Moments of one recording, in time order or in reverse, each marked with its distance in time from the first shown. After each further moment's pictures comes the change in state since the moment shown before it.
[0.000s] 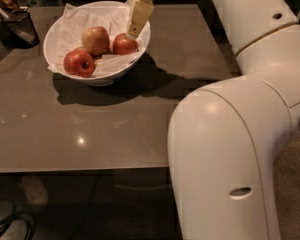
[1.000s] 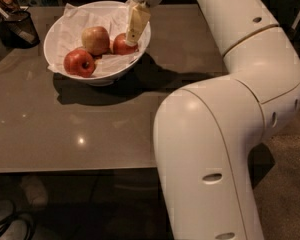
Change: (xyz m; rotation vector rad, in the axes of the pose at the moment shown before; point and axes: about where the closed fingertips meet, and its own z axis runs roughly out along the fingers) arm 0.008 -0.010 0.031 -0.030 0.044 0.017
